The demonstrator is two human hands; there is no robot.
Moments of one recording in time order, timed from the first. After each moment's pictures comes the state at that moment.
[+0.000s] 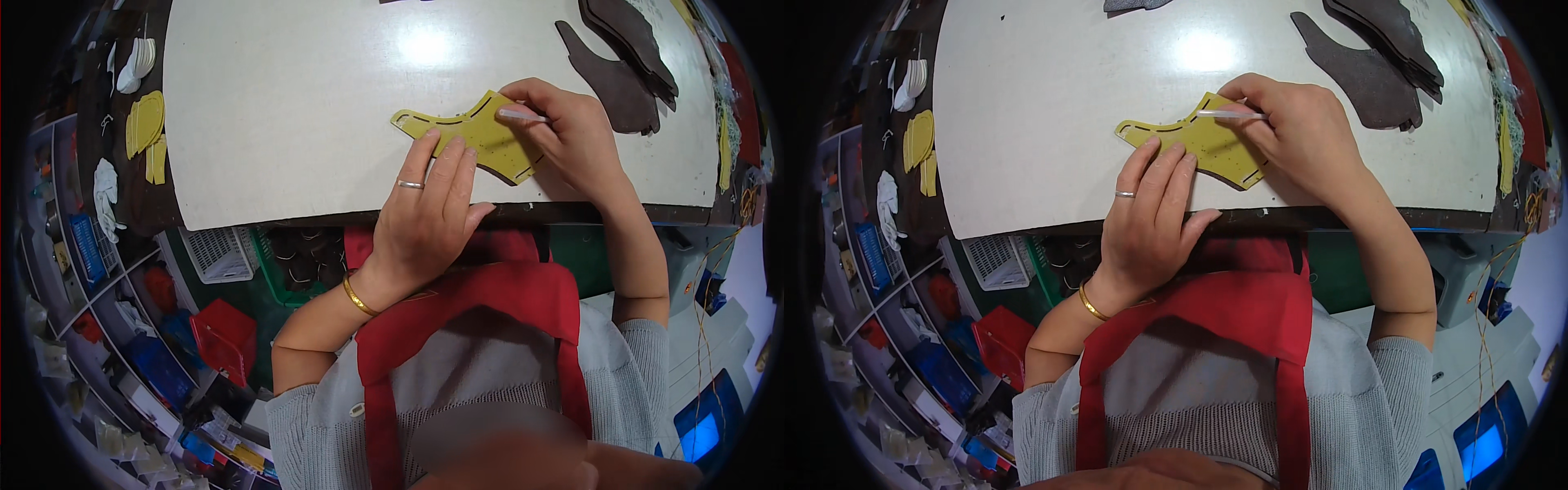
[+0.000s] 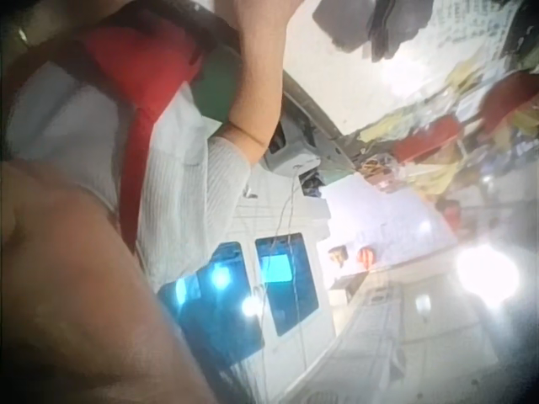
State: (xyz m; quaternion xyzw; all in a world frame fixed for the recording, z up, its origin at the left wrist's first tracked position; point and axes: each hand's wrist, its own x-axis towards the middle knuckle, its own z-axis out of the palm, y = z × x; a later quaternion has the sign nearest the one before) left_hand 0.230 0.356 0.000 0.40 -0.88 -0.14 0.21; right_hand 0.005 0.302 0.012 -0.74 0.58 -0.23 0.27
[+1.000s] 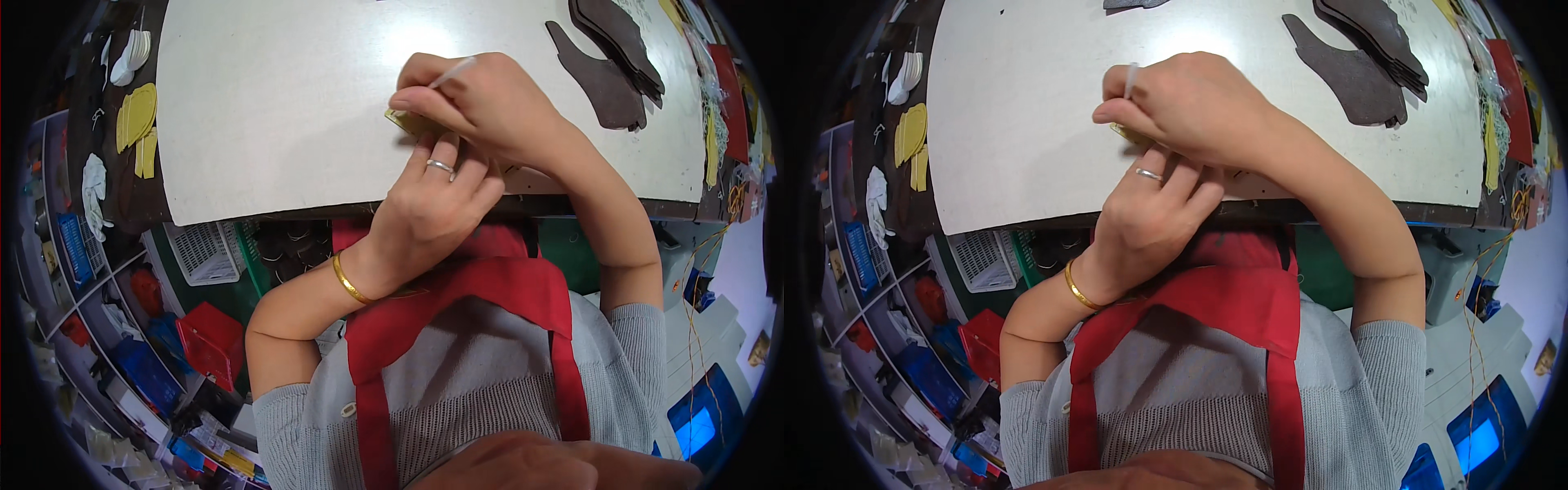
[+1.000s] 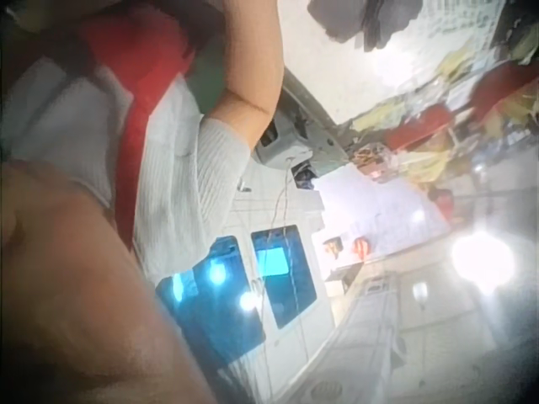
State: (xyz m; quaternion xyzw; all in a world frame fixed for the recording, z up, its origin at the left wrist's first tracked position) left_hand 0.216 0.342 0.003 0.32 -0.92 -0.02 0.24; right_hand 0.067 0.264 0.035 -0.82 0.43 -0.22 0.31
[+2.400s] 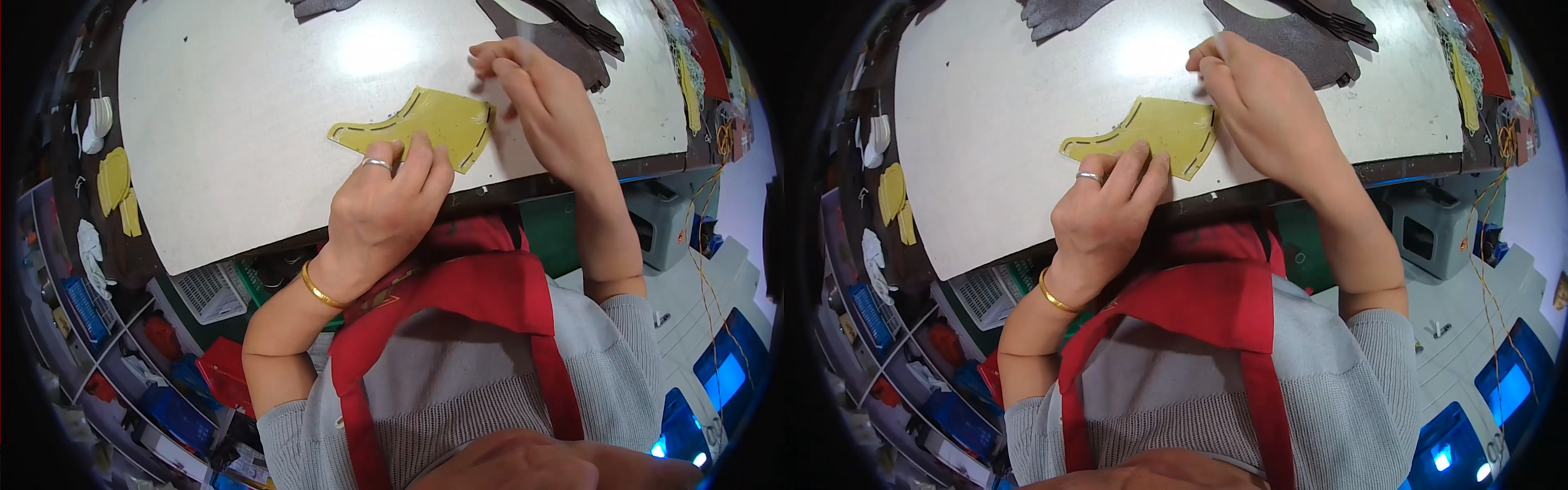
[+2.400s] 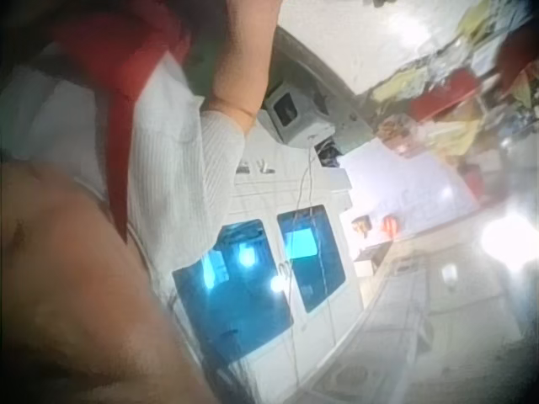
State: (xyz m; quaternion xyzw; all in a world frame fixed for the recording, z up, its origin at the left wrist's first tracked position) left_hand 0.209 0.329 0.012 0.32 -0.93 0.05 0.19; right_hand -0.006 0.317 0.038 -0.68 0.61 -0.36 0.20
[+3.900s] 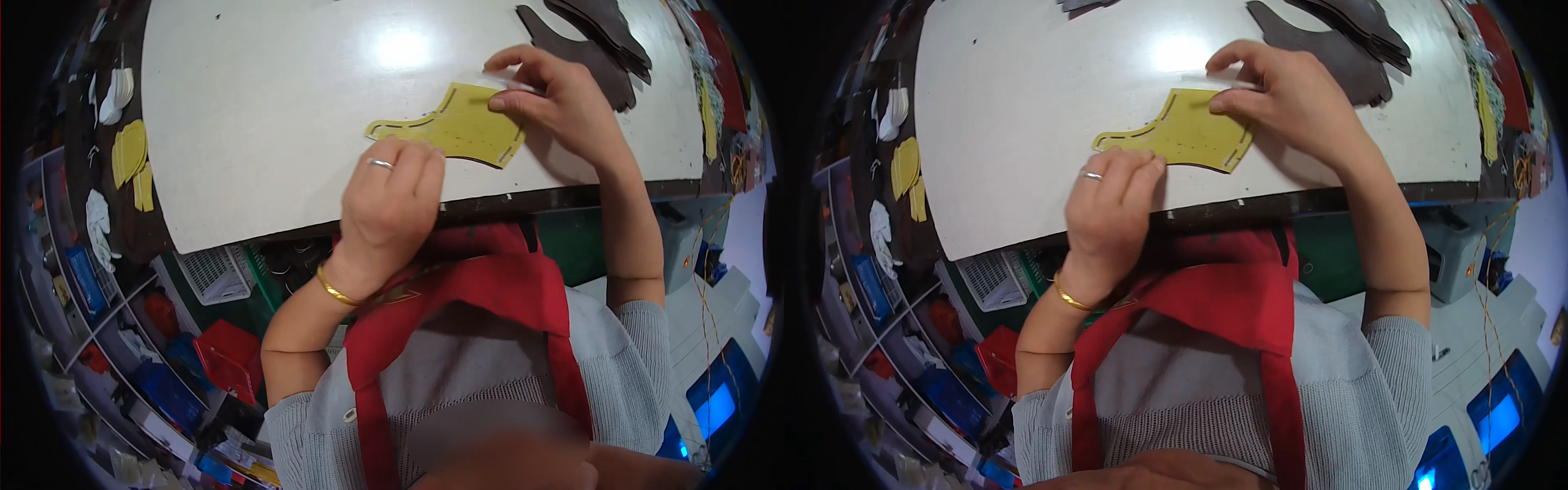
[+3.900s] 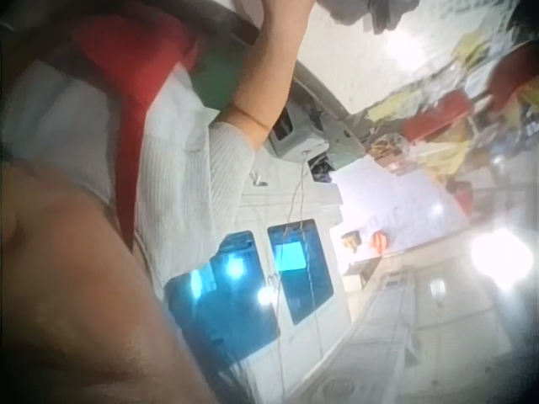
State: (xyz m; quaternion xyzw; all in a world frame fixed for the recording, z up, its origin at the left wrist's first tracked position) left_hand 0.229 0.327 0.002 0.36 -0.89 -0.04 0.27; right_hand -0.023 0.290 0.028 -0.67 0.62 -0.20 0.36
